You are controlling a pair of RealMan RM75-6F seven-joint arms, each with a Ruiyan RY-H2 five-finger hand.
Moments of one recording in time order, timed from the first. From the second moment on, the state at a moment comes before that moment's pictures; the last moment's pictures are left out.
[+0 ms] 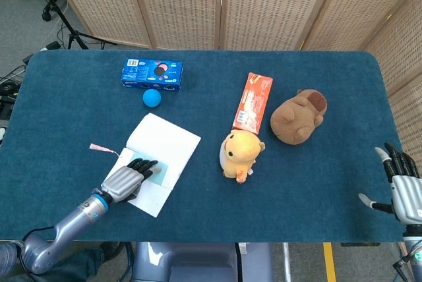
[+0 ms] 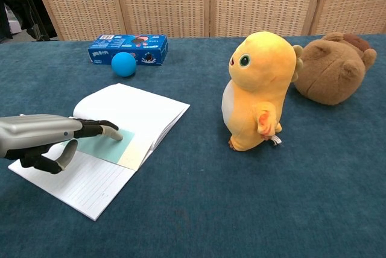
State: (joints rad) left arm -0.67 -1.35 0.05 -1.60 1.34 0.79 0.13; right arm 0.10 -1.04 0.10 -1.63 -1.43 1.41 0.11
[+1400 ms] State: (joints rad) left arm -0.68 -1.38 0.08 -1.59 1.32 0.77 0.32; right arm 0.10 -1.03 0.10 -1.64 -1.42 1.41 0.12
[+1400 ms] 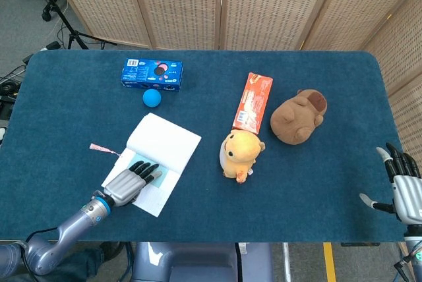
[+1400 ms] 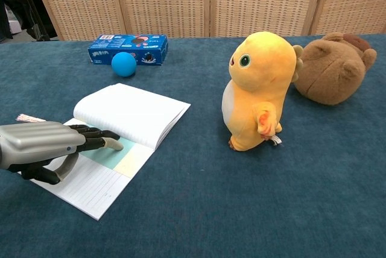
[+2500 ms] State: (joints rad) left arm -0.66 -1.33 0.07 -1.65 1.35 0.83 0.30; right arm 0.09 -1.02 0.10 -1.64 -1.42 1.41 0.14
